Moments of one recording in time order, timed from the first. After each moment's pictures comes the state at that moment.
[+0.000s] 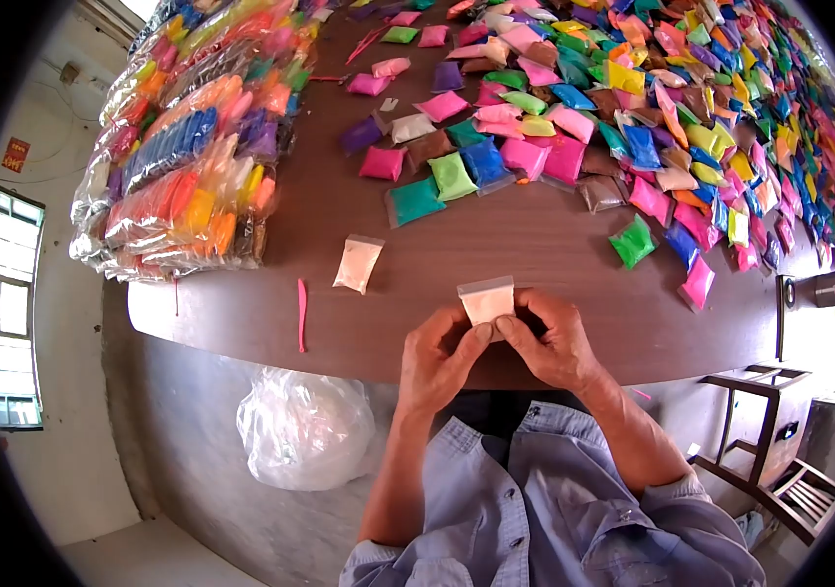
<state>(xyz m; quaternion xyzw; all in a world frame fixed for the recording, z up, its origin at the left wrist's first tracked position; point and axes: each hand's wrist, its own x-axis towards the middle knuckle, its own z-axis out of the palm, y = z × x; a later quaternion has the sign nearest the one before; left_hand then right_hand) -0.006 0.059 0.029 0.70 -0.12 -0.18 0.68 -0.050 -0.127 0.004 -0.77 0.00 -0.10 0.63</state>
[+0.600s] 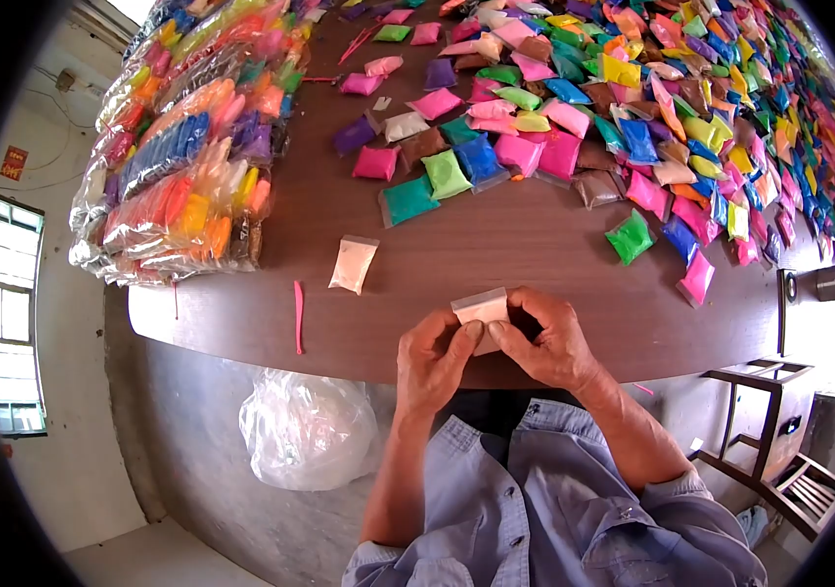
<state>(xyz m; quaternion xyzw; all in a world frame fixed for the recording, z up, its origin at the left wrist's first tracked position) -0.009 0.064 0.017 0.73 -0.11 -0.16 0.65 -0.053 -0.128 0.016 -0.77 0.02 -0.05 0.64</state>
